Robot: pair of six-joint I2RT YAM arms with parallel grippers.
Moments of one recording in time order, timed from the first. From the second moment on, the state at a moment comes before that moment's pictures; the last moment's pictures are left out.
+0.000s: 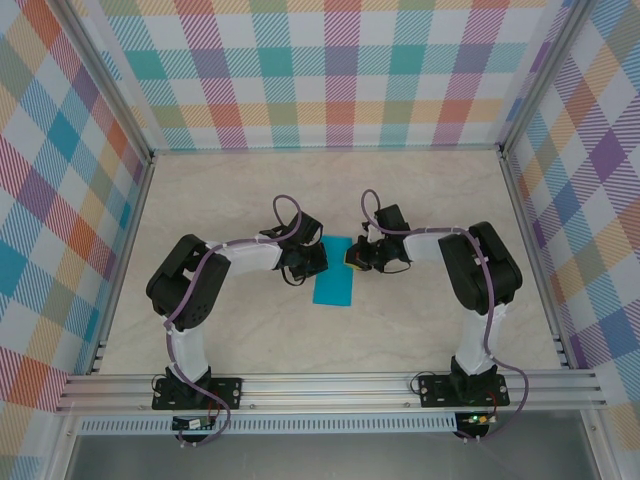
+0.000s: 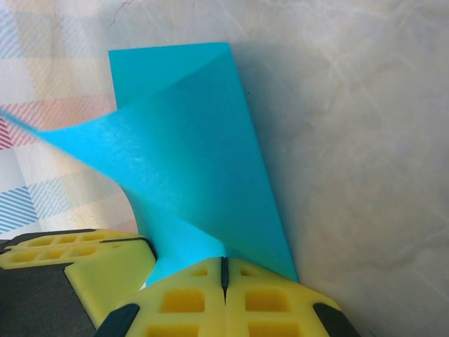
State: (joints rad) left arm -0.64 1.89 1.10 -0.29 0.19 -0.92; right arm 0.43 1.92 0.98 -0.07 -0.63 0.74
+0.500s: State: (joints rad) left arm -0.65 1.88 1.10 -0.29 0.19 -0.92; right arm 0.40 1.93 1.10 -0.18 -0.64 0.68
